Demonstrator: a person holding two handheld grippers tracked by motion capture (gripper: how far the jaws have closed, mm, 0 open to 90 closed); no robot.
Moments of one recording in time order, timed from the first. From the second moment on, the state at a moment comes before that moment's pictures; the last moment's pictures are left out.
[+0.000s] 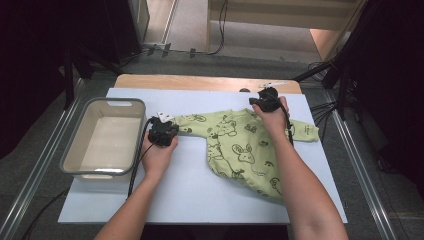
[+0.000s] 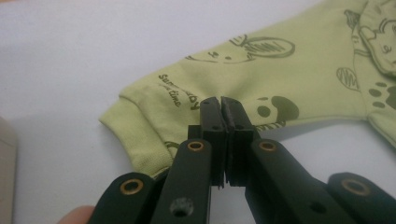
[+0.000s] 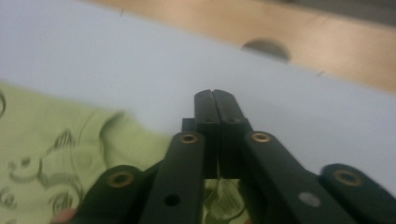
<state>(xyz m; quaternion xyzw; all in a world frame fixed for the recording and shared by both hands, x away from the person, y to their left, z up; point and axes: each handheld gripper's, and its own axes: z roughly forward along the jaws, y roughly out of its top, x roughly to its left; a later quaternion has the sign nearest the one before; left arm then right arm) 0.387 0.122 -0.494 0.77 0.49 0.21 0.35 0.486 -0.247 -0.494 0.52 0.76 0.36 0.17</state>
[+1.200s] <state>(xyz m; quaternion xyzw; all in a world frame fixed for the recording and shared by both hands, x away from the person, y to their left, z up) 0.392 0.120 -0.506 0.78 0.49 0.20 0.35 0.459 -0.296 -0.478 0.56 0.72 0.35 0.22</state>
